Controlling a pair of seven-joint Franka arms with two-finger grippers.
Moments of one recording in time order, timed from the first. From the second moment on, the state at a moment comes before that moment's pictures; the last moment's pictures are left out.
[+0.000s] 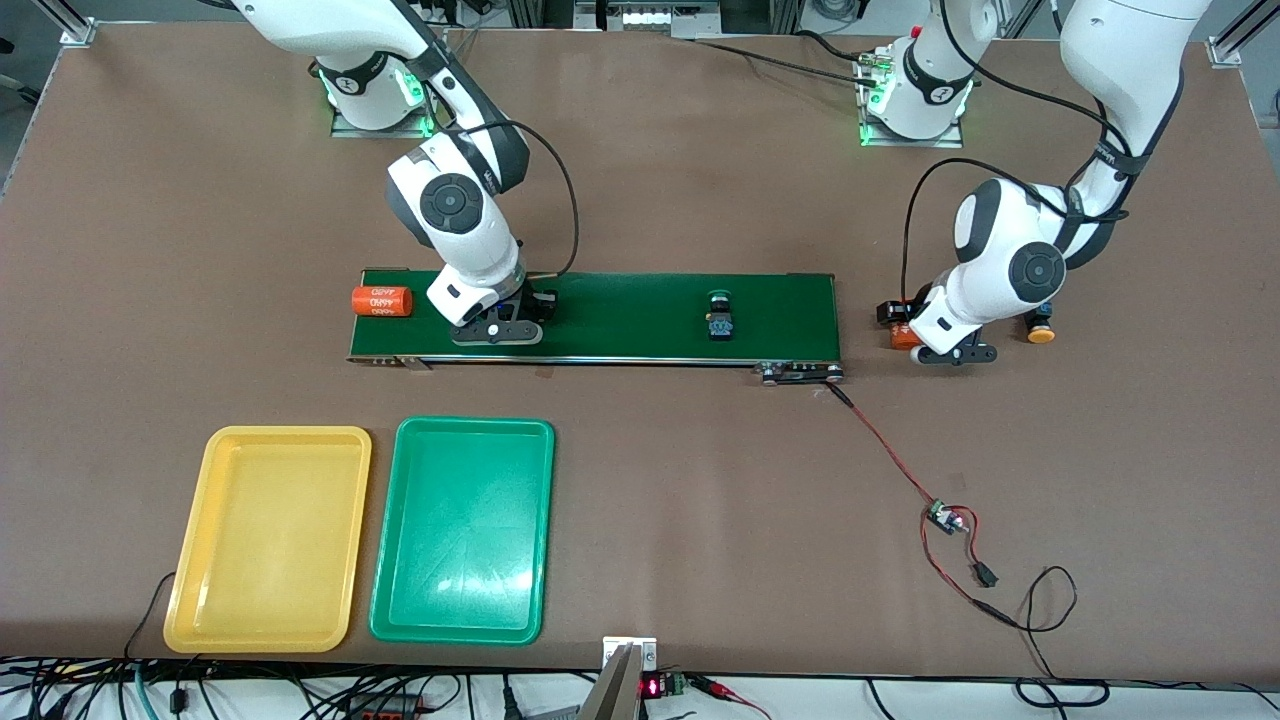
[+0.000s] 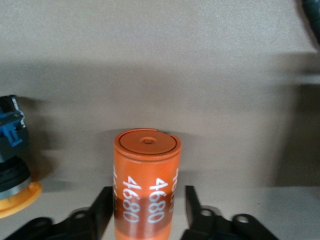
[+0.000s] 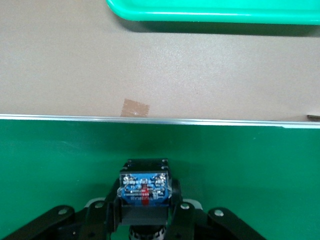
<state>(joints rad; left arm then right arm) 0.22 0.35 -0.33 -2.34 0.00 2.45 -0.16 0.33 0.41 0.27 -2.06 -0.15 2.48 0.67</state>
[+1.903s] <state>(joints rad) -0.09 0.28 -0.36 -2.14 0.00 2.31 0.90 0.25 0.56 0.09 -1.72 -0.15 2.27 0.32</state>
